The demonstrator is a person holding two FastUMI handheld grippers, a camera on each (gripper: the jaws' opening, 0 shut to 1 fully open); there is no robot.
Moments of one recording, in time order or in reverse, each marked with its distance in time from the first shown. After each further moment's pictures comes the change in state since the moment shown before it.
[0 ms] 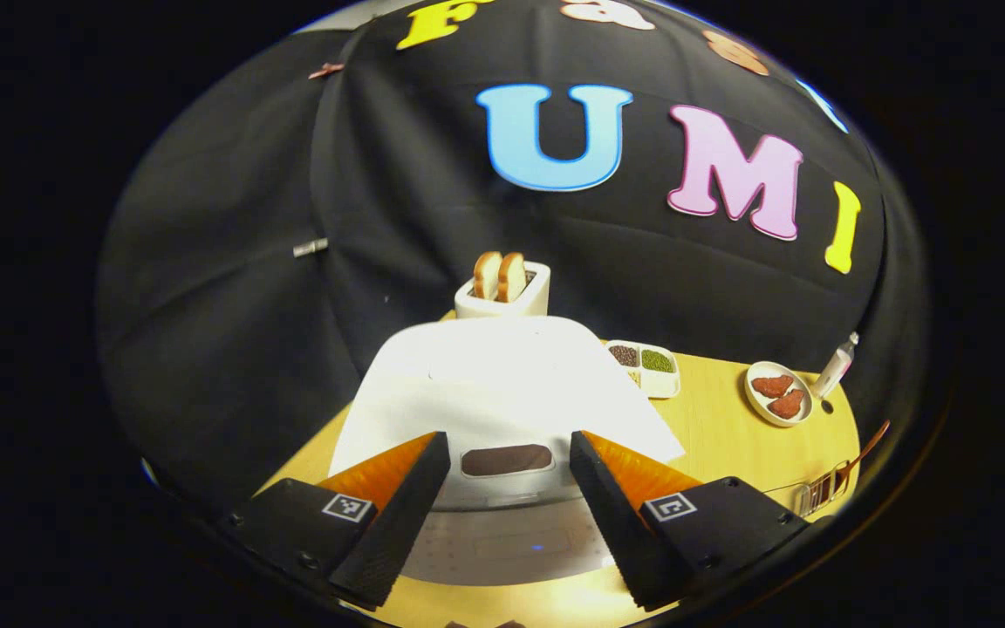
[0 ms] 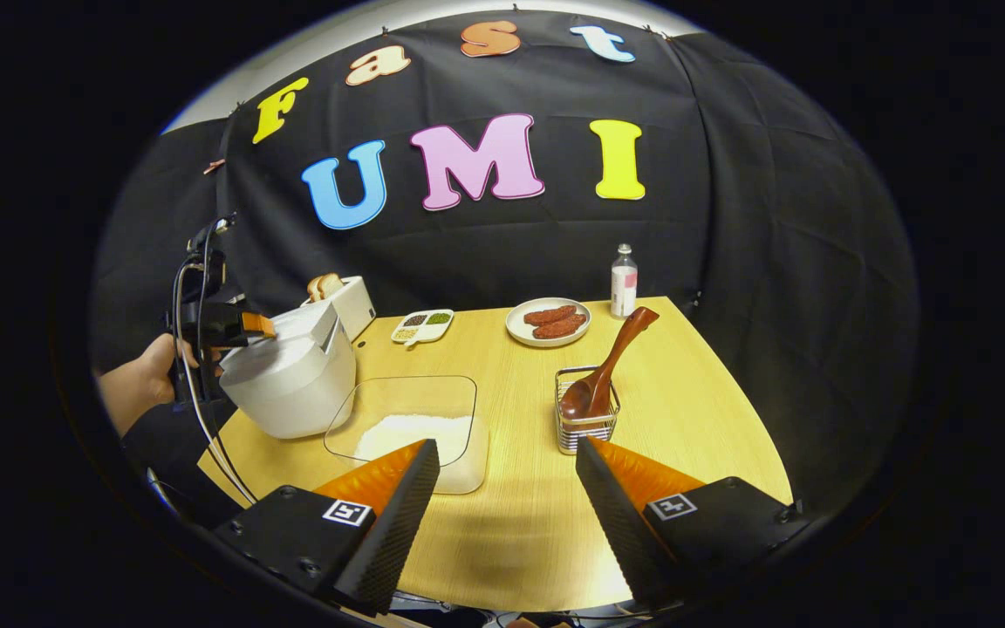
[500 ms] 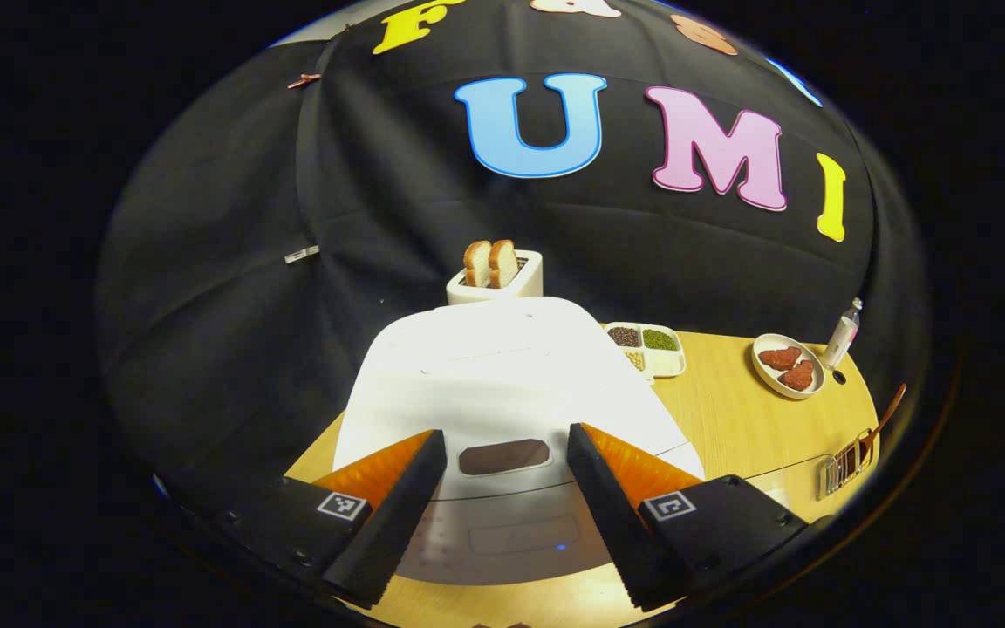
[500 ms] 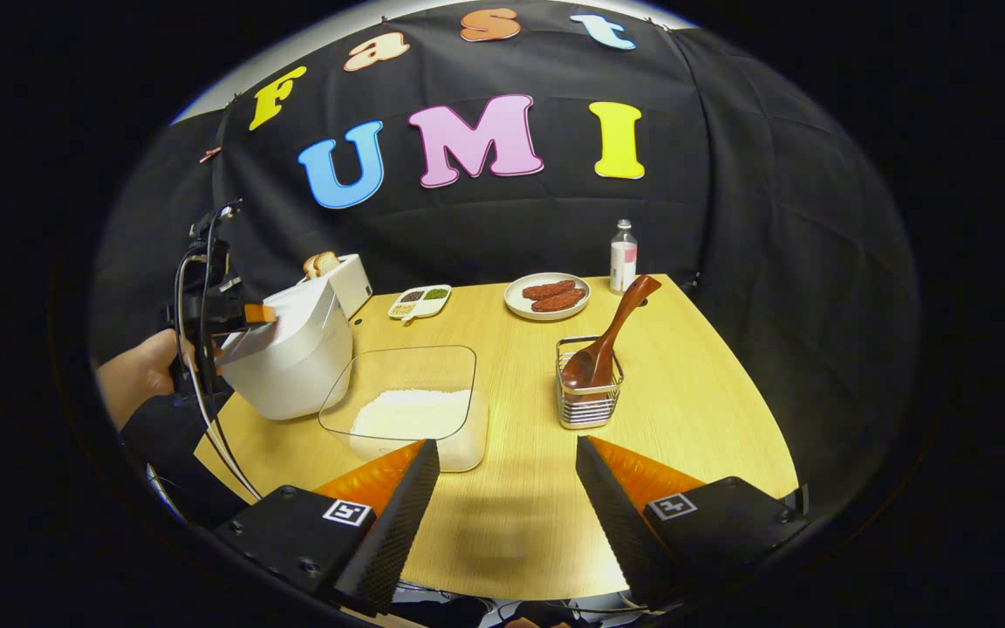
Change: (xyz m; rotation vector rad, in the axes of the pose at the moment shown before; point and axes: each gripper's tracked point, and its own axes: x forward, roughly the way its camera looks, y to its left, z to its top) left arm 0.008 -0.011 -0.004 0.102 -0.051 -0.020; right arm 0.002 0.009 -0.033 -0.014 0.069 -0.008
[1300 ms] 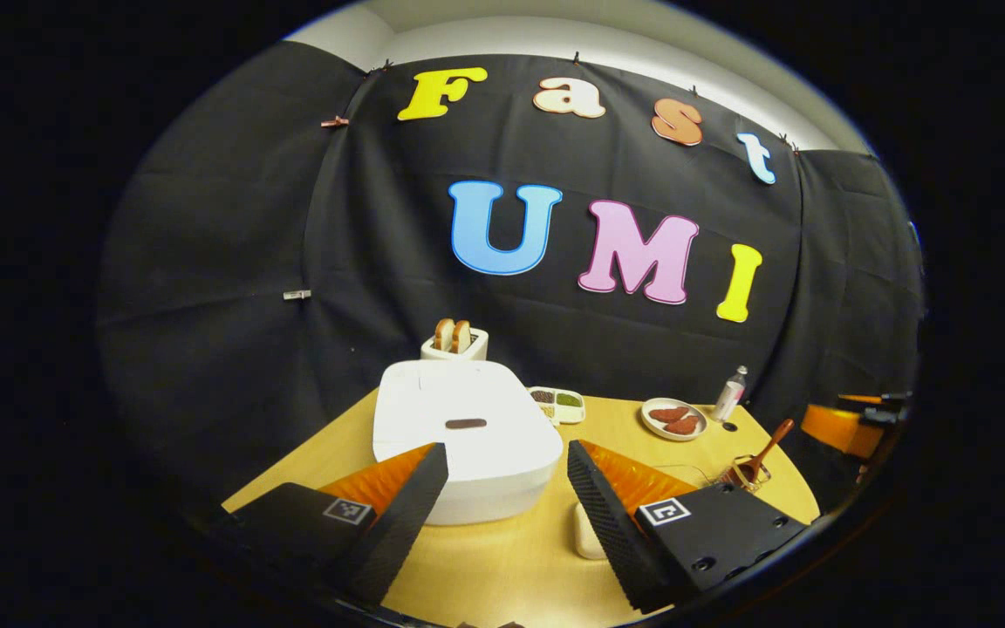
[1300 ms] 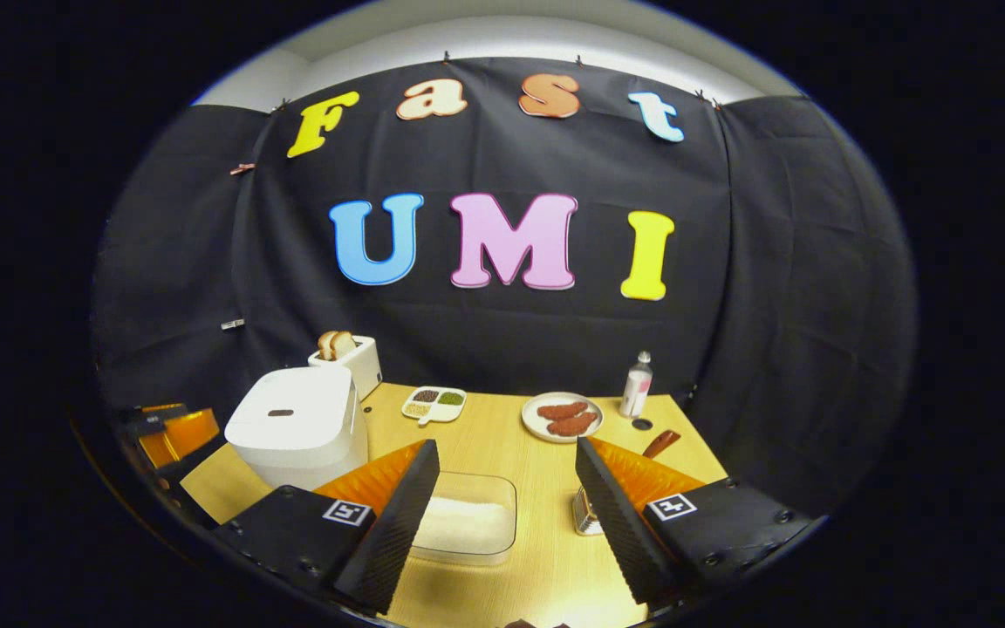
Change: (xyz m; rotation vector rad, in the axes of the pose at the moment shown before) left arm -0.225 -0.010 -0.018 -0.117 -0.268 -0.209; right arm -0.027 0.084 0.161 -0.156 -0.340 -0.056
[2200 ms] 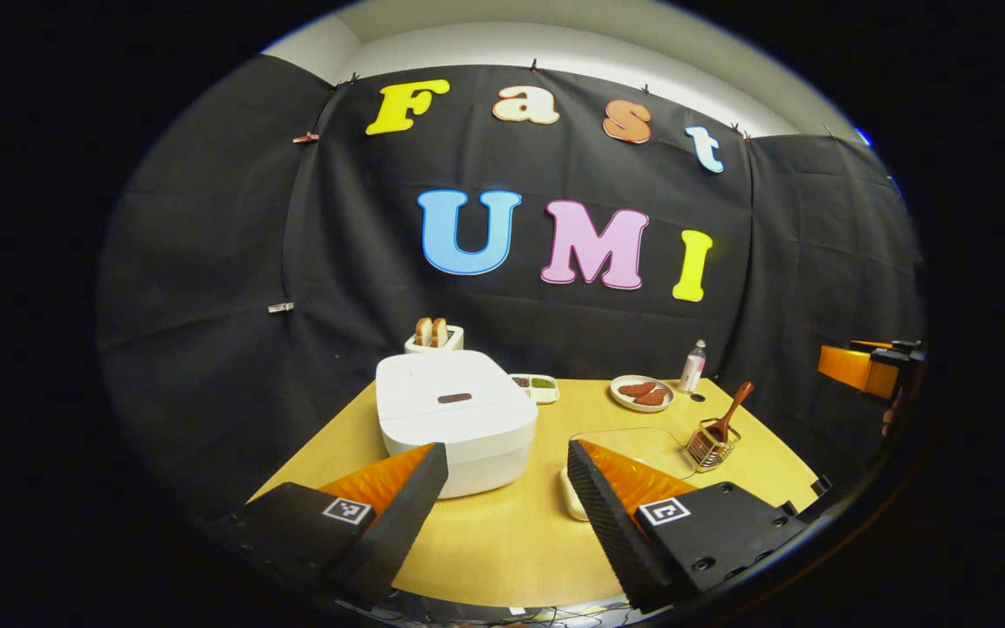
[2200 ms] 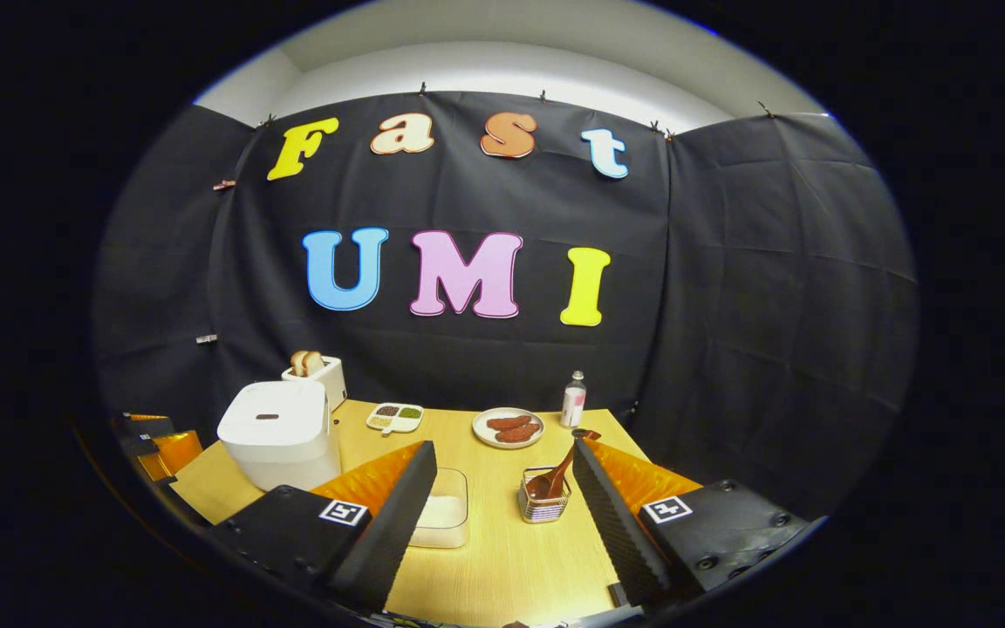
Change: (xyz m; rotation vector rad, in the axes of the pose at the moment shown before) left arm -0.059 -0.023 -0.007 0.099 -0.020 -0.103; right arm -0.103 -0.050 -0.001 0.035 -0.085 -0.148
